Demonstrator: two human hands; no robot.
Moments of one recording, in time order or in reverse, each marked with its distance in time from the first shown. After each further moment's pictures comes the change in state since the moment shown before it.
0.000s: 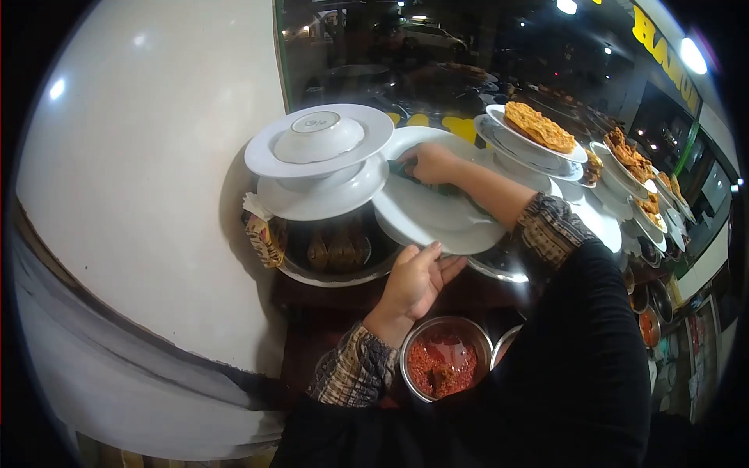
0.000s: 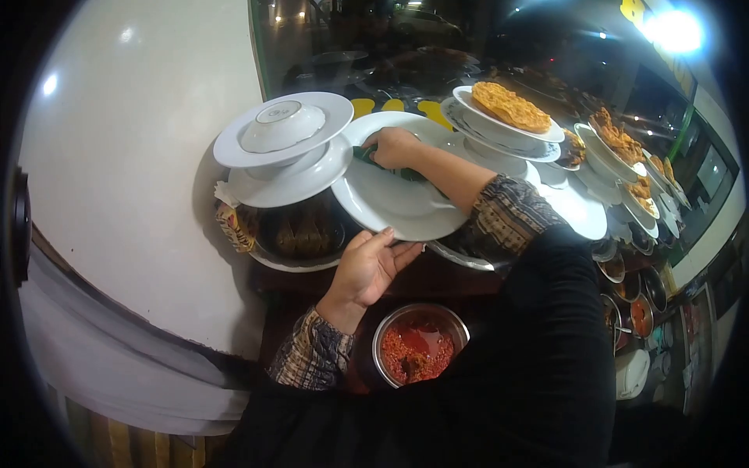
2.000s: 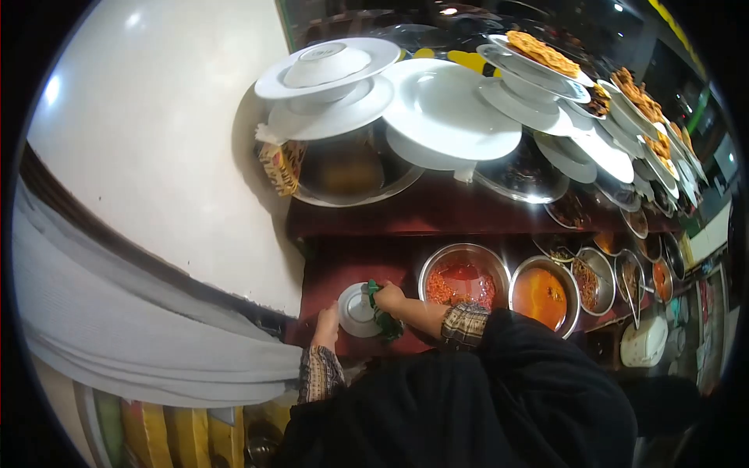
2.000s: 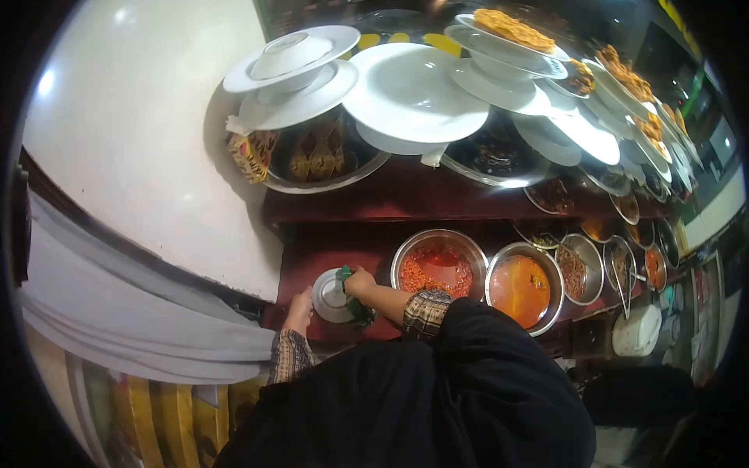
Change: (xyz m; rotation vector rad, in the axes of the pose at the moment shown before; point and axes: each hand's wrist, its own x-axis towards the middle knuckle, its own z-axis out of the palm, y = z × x) left_hand -0.259 -0.067 -0.340 0.875 1.146 -0.469; right_hand -0.226 -0.138 0.396 0.866 -0.349 0.733
